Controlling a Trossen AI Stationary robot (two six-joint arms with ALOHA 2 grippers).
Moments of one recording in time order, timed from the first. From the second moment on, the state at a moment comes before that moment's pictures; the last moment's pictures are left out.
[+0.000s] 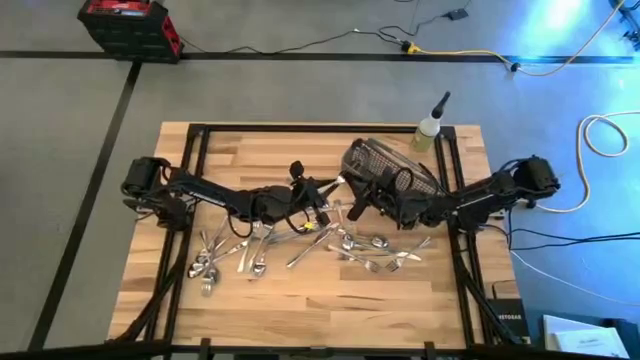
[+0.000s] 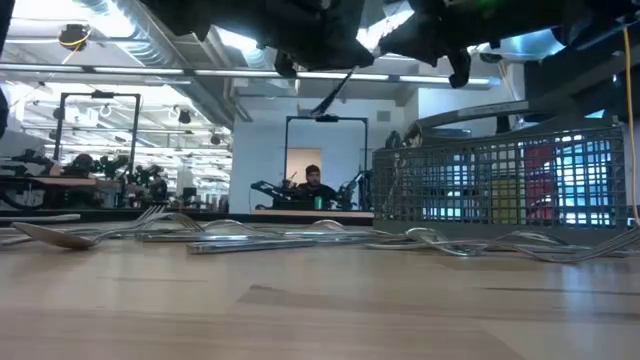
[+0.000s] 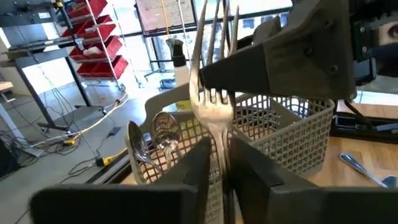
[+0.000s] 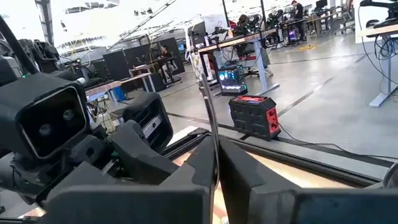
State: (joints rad) left arm -0.09 1.68 0.96 0.66 -0.64 0.11; right arm 0.18 1.38 0.59 0.86 0.78 0.26
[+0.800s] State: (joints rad) left arm -0.09 1.68 0.96 0.67 -0.71 0.17; right arm 0.29 1.08 0.59 0.47 0.95 0.15
